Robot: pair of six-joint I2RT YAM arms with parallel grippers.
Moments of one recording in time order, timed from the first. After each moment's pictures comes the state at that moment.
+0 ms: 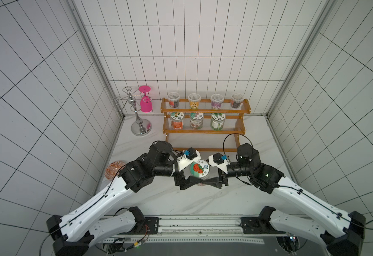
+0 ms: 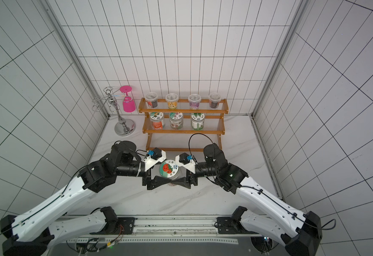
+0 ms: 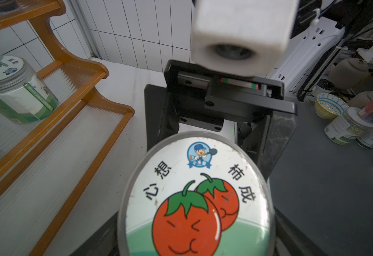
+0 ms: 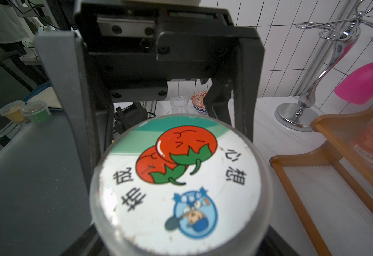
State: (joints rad) left arm -0.82 0.99 1.08 -0.61 0.53 0.19; right arm 0.90 0.99 0.85 -0.22 -0.72 -0.25
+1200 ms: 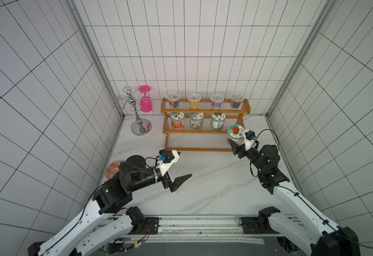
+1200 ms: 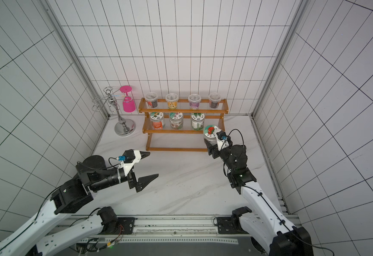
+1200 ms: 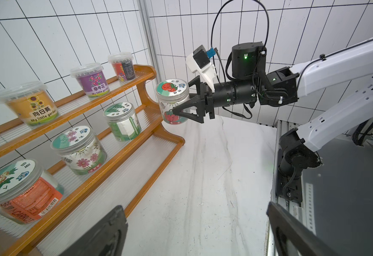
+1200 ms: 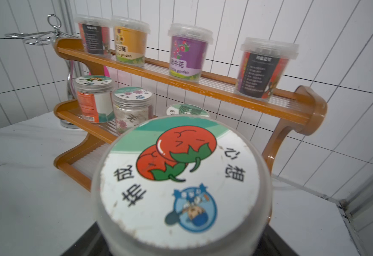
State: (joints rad) left arm -0.82 0.67 0.95 -0.49 0.29 0.11; right arm 0.37 0.96 0.55 0.34 -0.13 -0.13
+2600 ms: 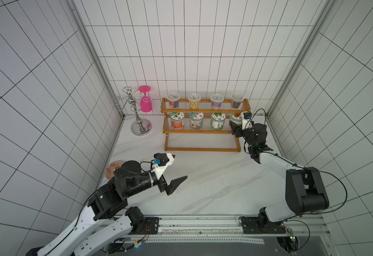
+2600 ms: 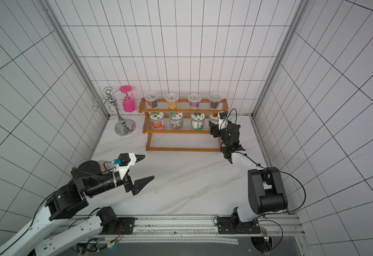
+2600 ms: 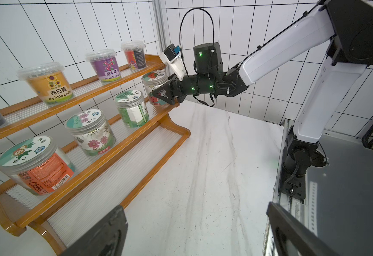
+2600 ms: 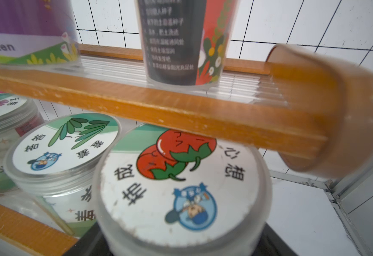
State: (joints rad) left arm -0.82 0.59 0.91 -0.54 0.23 0.08; right arm 0.24 1.53 0.86 0.56 -0.11 -0.06
